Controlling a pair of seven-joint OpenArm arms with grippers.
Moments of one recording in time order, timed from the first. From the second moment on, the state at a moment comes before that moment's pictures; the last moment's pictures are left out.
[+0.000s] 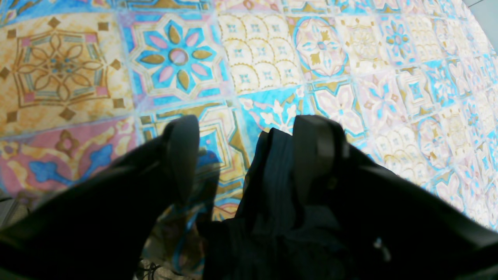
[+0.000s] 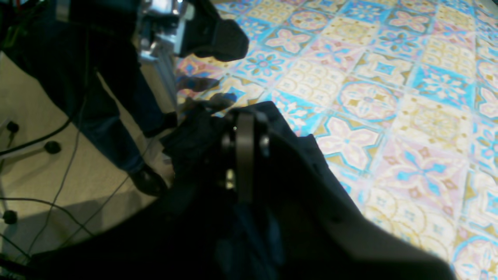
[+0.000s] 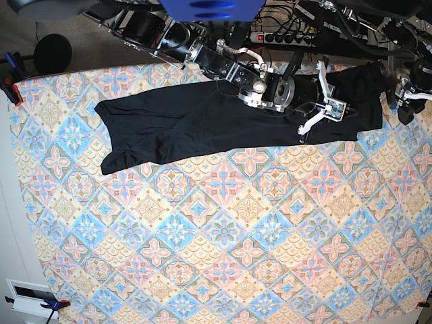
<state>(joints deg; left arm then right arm) 6.9 -11.1 -71.7 86.3 -43.3 -34.8 63.2 9.9 -6.8 -60.5 84.5 9.4 17.4 -20.7</state>
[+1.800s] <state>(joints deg) 19.6 -17.2 -55.6 73.6 -58.9 -39.2 63.1 -9.6 -2.5 -15.2 106.1 9.4 17.2 -21.1</state>
